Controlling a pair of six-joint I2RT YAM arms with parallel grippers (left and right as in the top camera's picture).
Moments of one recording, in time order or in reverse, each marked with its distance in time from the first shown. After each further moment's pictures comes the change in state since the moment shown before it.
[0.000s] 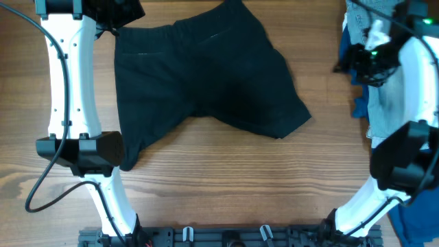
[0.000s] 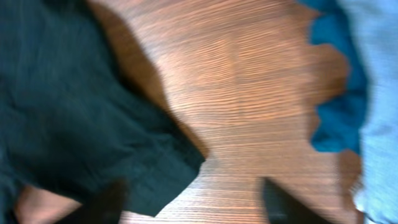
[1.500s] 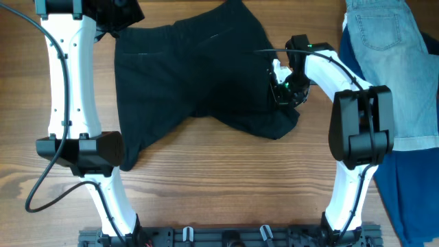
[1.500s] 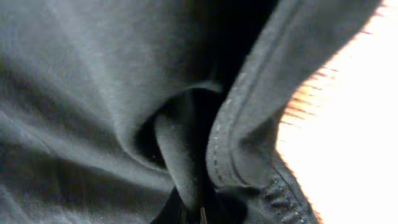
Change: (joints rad) left arm 0.000 0.000 0.000 -0.030 0.000 0.002; right arm 0.361 0.217 -0.271 0.279 -0.058 -0.081
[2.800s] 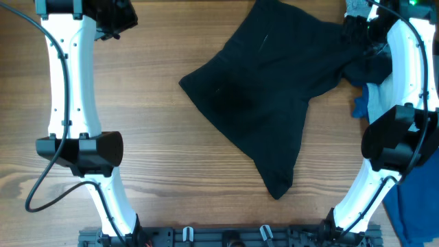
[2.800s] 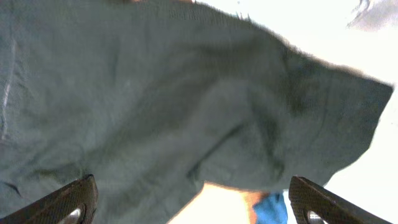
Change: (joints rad) left arm 0.000 0.000 -0.011 -0.012 0.056 0.005; right arm -0.327 -0.053 0.537 -0.157 0.362 0.158
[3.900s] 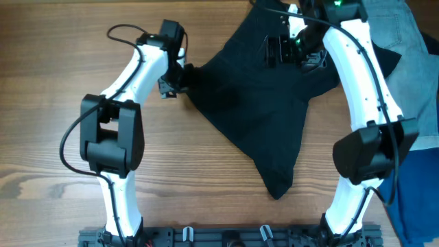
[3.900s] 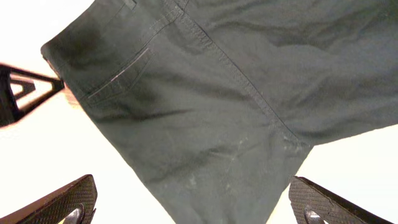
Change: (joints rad) left arm -0.210 0.023 -0.874 0.532 0.152 0.011; right arm 0.376 -0.086 0.002 -0.254 -0.223 0.021
